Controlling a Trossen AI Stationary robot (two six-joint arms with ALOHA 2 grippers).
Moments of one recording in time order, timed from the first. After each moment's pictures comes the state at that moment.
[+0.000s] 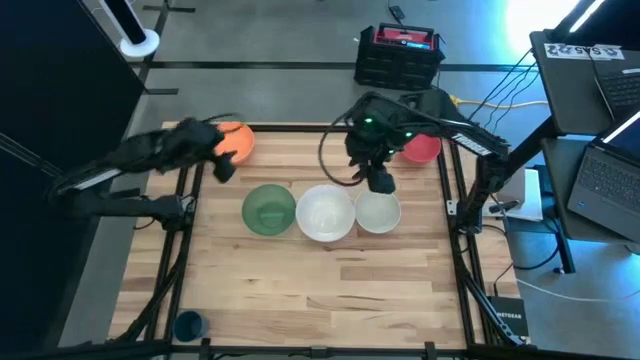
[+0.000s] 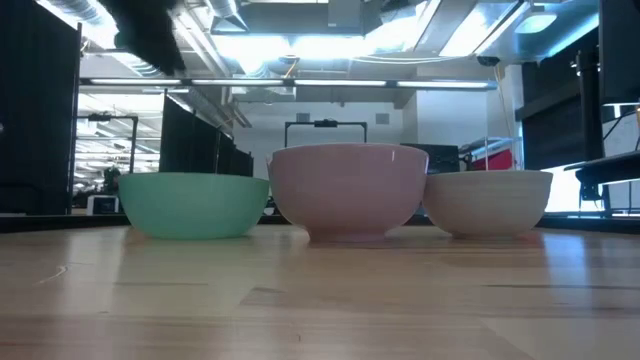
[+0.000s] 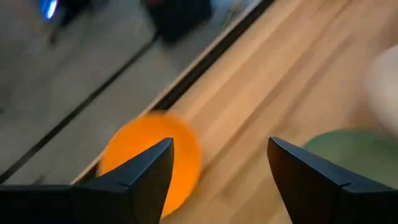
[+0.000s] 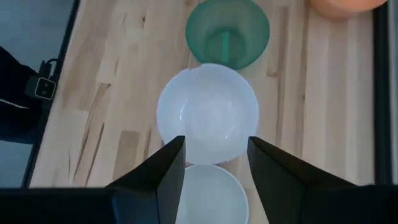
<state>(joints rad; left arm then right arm) 0.46 0.97 1.11 -1.02 -0.40 -0.09 -0.19 1.78 2.31 -1.57 -0.27 -0.28</state>
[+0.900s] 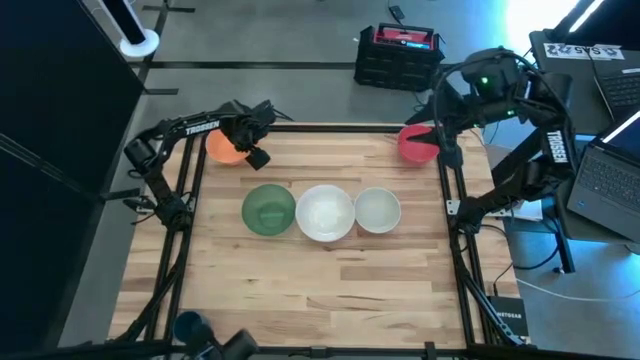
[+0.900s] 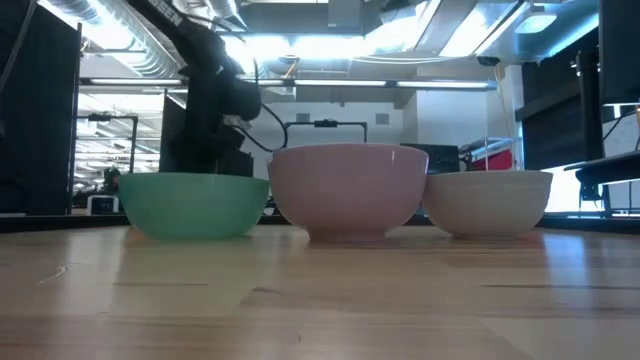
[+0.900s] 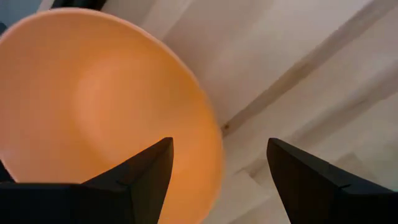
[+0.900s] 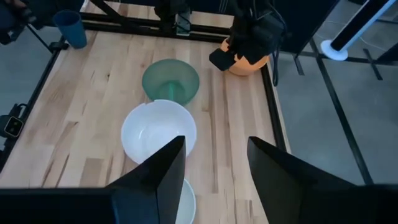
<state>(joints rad) 0.75 1.75 1.26 -1.06 -0.21 -0.01 -0.40 1.43 2.31 -1.57 -0.28 -0.37</state>
